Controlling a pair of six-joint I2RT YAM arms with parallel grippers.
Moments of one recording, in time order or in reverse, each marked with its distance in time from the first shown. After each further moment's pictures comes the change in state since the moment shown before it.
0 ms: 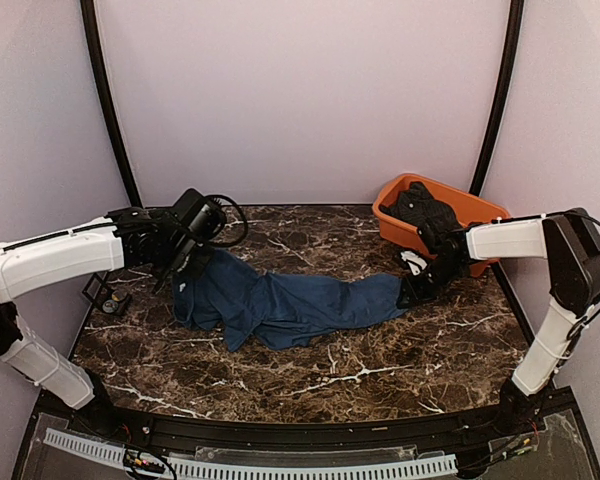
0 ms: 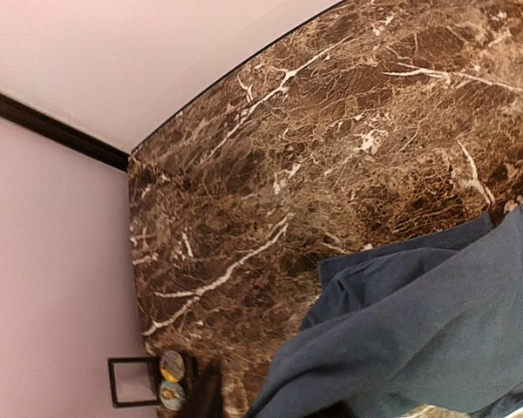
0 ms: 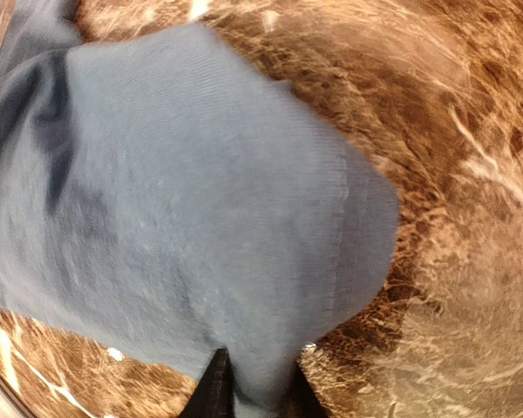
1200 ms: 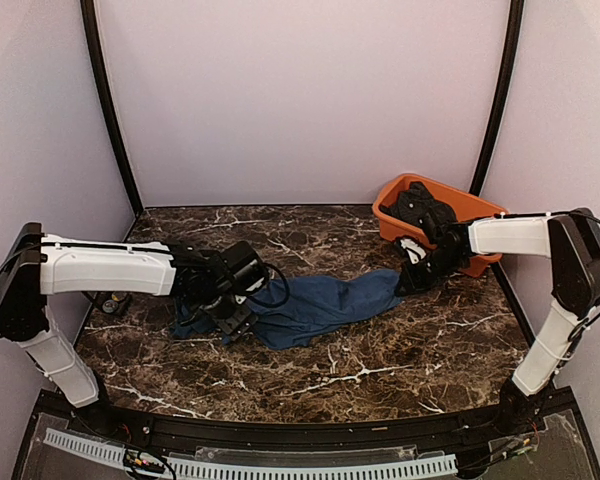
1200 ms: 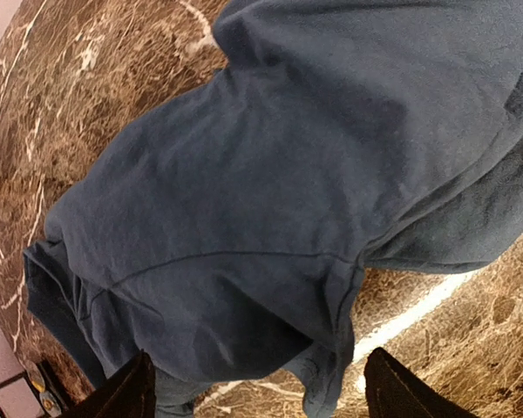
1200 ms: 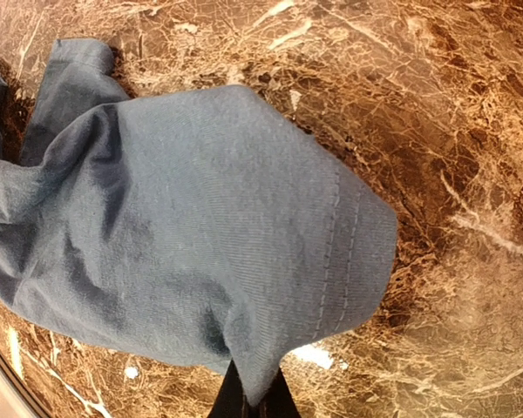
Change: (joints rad) left arm -0.158 0.212 -0.051 -0.016 0.378 -0.040; right arm -0.002 -0.014 0.048 0.018 -0.041 0.046
